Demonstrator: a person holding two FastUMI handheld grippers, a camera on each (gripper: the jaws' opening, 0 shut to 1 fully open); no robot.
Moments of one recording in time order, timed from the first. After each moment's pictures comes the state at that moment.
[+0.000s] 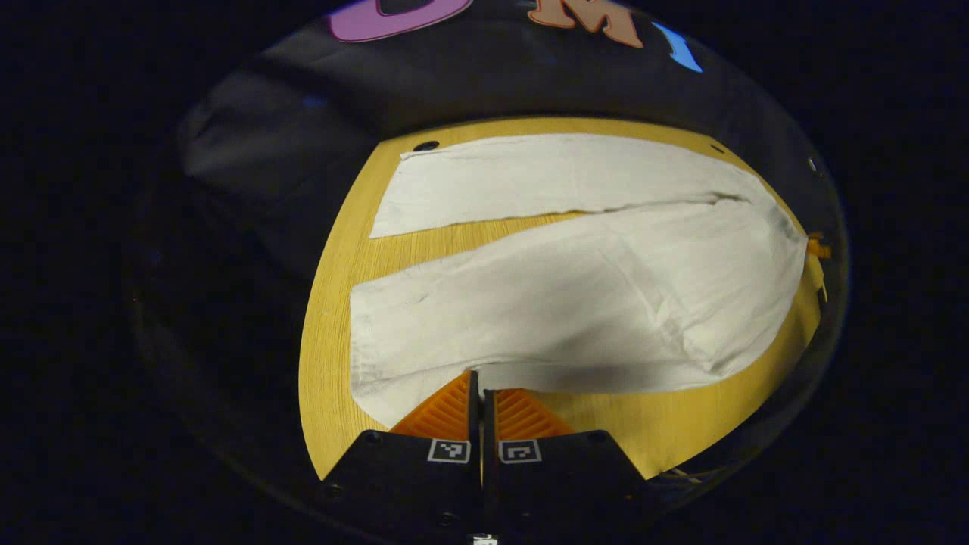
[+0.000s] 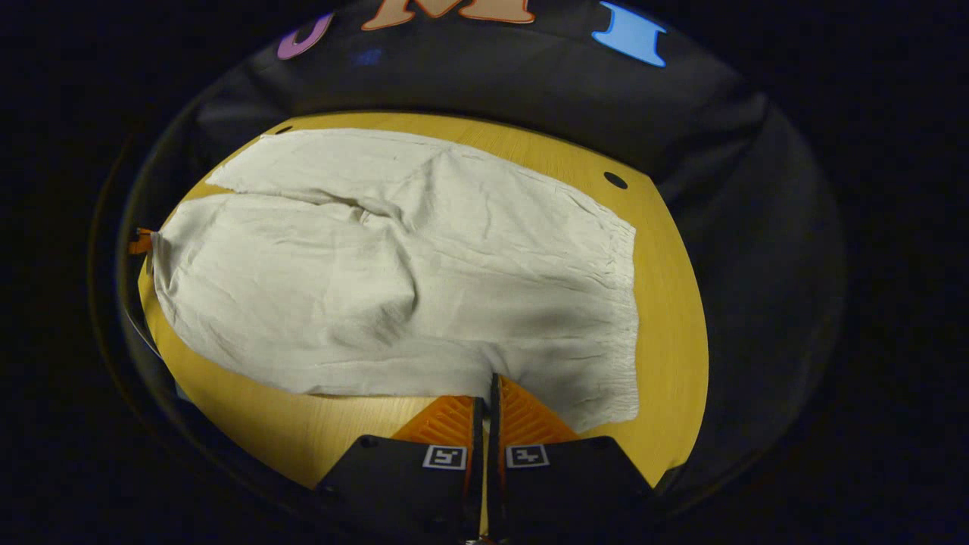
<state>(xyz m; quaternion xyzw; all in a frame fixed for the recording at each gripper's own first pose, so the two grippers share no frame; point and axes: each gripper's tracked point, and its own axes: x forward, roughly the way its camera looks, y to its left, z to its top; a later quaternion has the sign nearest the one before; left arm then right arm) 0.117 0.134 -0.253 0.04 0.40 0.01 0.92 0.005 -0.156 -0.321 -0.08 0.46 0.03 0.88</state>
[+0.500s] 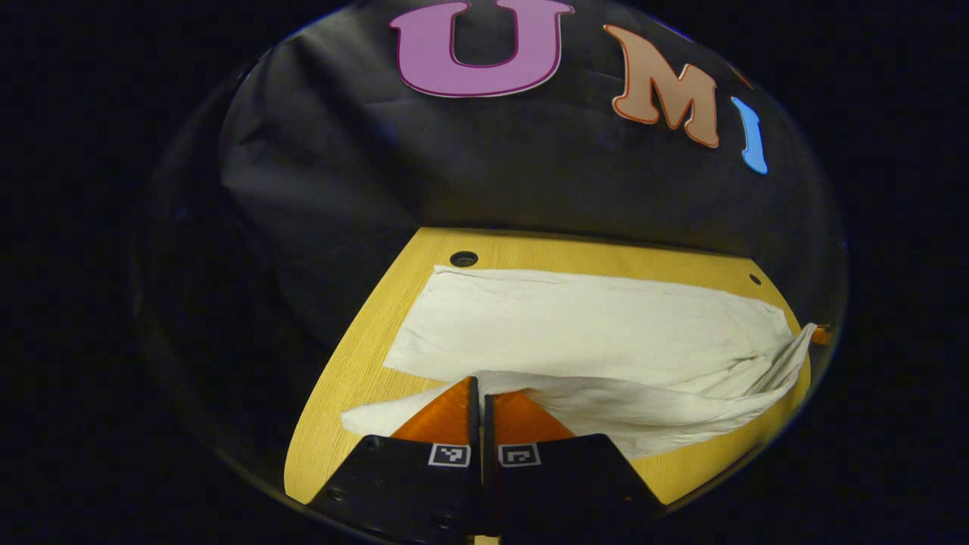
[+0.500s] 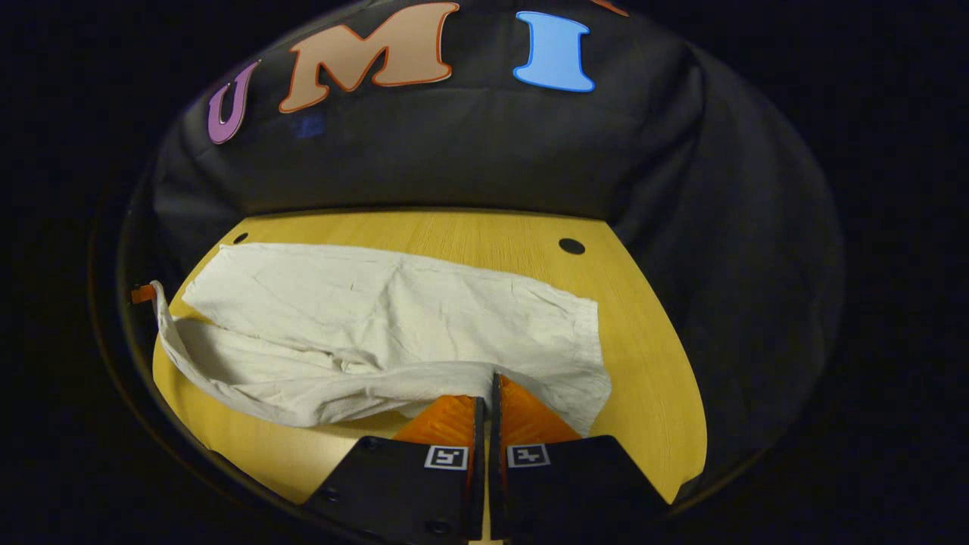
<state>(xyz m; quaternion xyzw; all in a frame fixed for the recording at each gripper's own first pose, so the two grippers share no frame) 0.451 0.178 -0.107 -0.05 0.24 0.08 0.97 0.109 -0.158 -0.242 0.00 0.33 -0.03 0.94</state>
